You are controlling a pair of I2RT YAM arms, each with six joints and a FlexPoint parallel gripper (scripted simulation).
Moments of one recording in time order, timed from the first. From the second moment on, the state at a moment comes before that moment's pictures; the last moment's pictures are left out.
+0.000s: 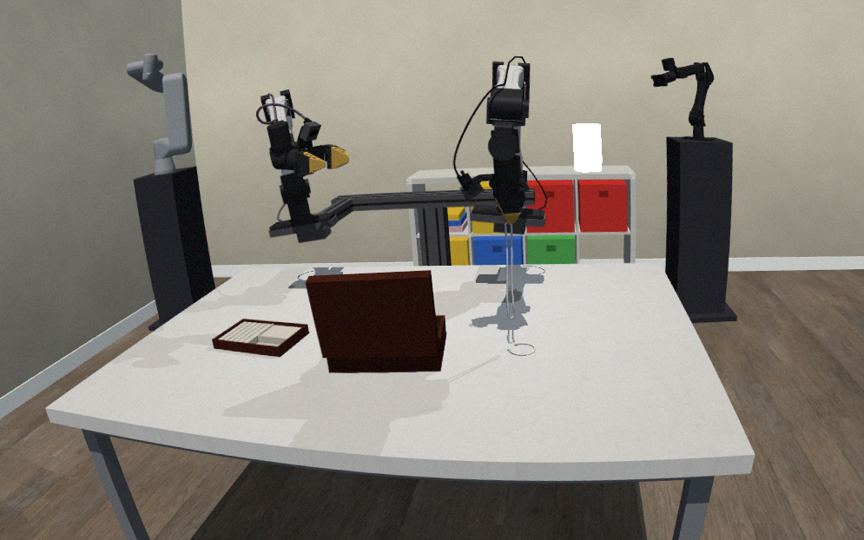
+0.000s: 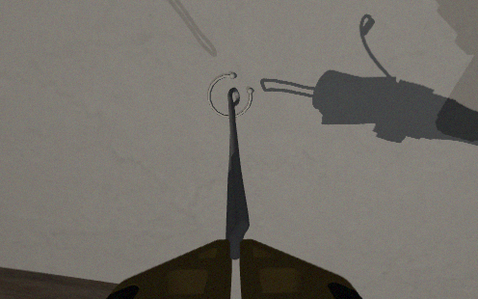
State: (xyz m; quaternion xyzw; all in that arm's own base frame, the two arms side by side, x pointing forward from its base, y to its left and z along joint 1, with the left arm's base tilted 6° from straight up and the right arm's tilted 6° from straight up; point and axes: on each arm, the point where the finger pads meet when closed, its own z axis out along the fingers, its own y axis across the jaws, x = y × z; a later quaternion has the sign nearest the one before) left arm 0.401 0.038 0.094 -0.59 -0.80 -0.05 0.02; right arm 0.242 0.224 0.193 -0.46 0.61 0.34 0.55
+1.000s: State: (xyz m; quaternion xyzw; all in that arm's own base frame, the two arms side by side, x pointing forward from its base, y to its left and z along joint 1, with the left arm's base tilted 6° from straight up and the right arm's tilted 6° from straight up) left arm 0.431 -0.066 0.083 -0.61 -0.77 -0.17 -0.08; right arm 0.213 0.197 0.176 -0.39 0.64 0.31 0.58
